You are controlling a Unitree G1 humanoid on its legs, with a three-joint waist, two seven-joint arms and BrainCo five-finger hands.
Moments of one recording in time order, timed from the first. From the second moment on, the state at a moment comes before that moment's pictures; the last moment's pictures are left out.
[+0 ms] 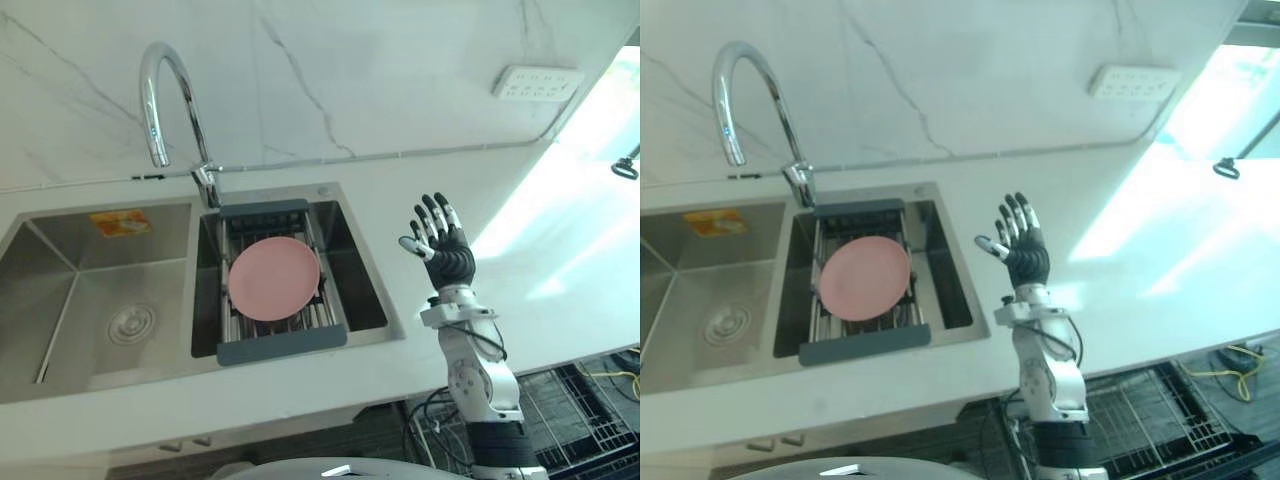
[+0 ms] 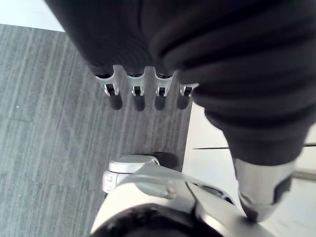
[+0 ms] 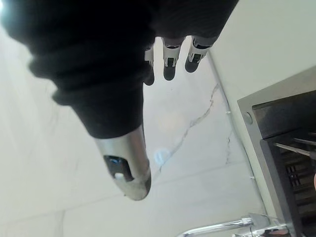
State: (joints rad) left arm 0.22 0.15 0.10 1.01 -0.21 0.30 -0.01; right arm -0.06 -0.23 -0.05 -0.18 0.52 -0.05 0.09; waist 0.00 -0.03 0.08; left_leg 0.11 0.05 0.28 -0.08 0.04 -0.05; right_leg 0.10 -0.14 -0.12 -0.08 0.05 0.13
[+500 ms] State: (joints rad) left arm 0.21 0.19 0.07 0.99 -0.04 0.30 -0.07; right arm -0.22 -0.45 0.21 -0.18 -0.01 -0.05 0.24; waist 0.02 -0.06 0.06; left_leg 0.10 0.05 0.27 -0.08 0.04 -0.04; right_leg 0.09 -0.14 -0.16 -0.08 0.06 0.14
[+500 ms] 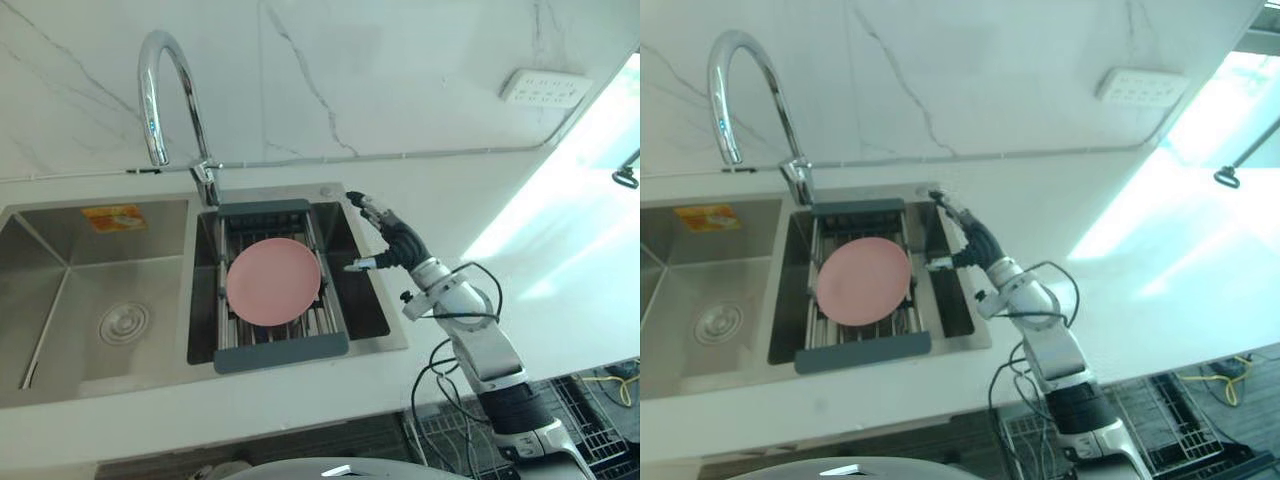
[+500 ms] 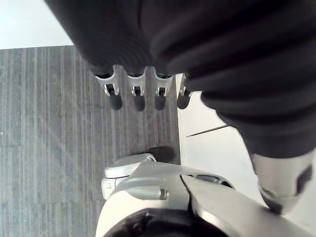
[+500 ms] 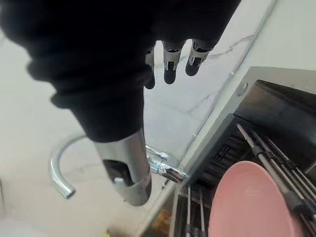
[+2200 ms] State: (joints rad) left arm 0.21 0.19 0.07 0.95 -0.06 0.31 -0.14; right arm -0.42 -0.44 0.63 0.29 -0.95 -0.12 -0.05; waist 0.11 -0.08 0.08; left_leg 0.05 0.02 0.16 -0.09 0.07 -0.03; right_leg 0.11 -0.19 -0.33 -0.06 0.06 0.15
